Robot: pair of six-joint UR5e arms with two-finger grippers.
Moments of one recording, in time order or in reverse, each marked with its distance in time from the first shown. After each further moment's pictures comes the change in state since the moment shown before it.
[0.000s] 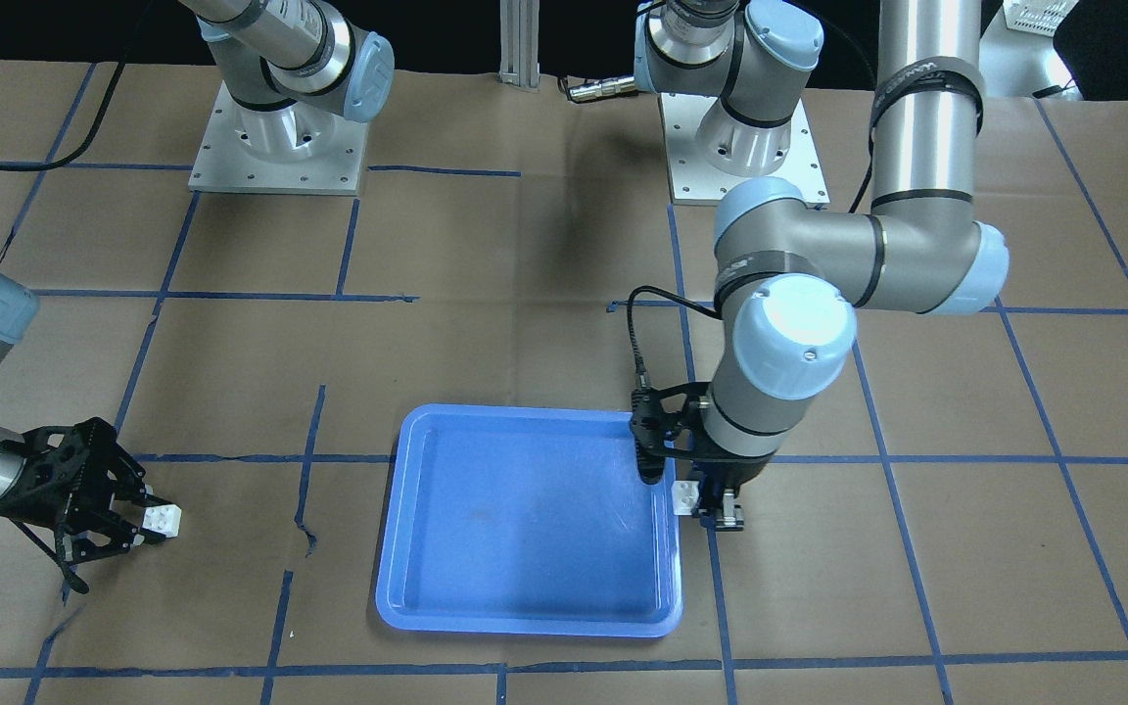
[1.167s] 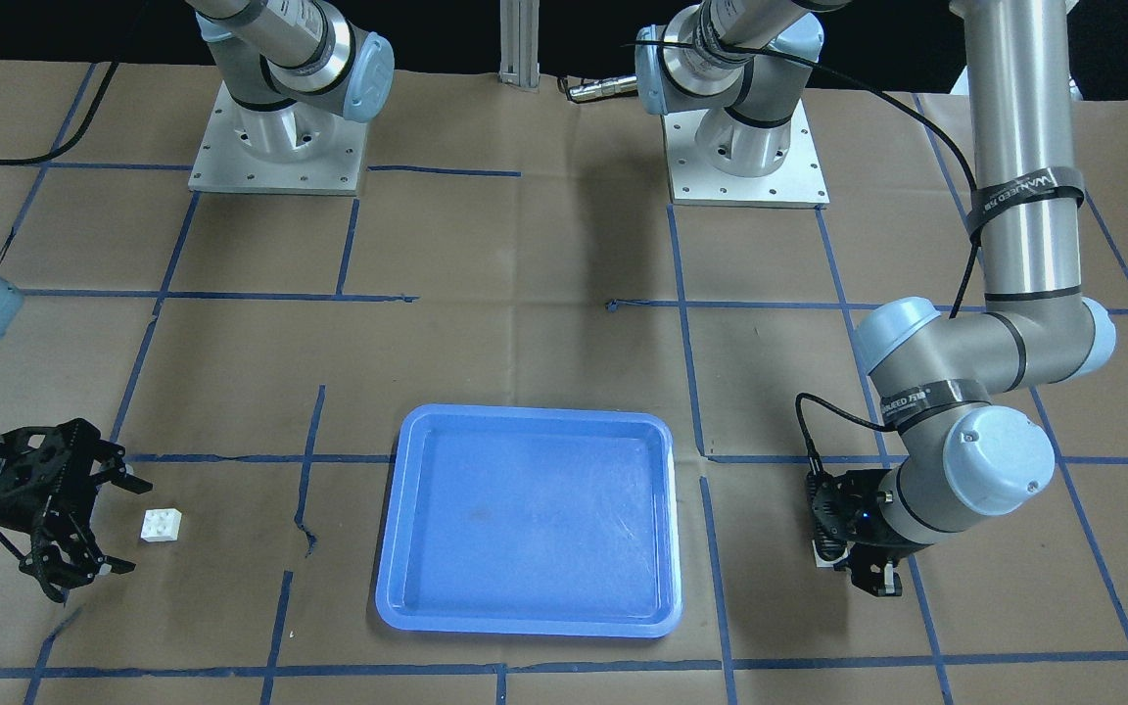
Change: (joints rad) left arm 0.315 -0.157 0.017 0.092 -0.005 0.331; right arm 0.000 -0.010 -0.025 0.010 0.010 0.003
